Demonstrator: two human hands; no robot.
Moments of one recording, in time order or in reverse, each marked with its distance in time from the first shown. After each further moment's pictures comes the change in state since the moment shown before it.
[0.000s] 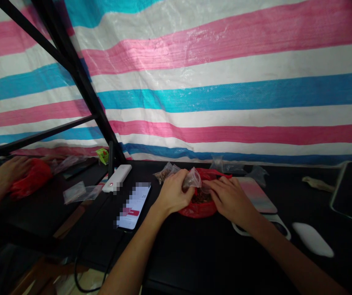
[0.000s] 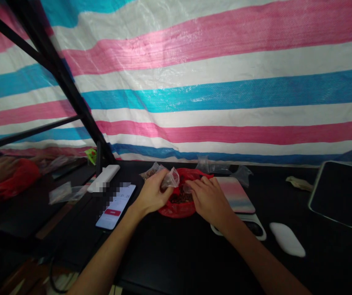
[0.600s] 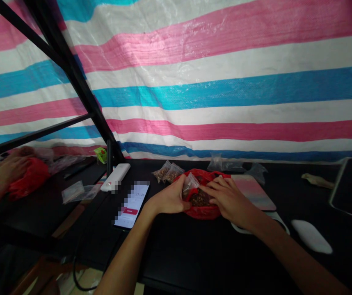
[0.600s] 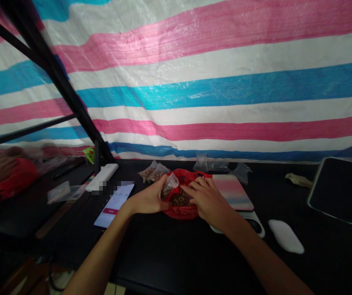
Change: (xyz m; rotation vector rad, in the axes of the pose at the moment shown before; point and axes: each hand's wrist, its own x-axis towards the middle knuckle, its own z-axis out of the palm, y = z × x) left_hand -0.008 -0.018 -0.003 -0.431 -0.349 -0.033; right_hand -0.009 0.006 0.001 0.063 -0.123 -0.135
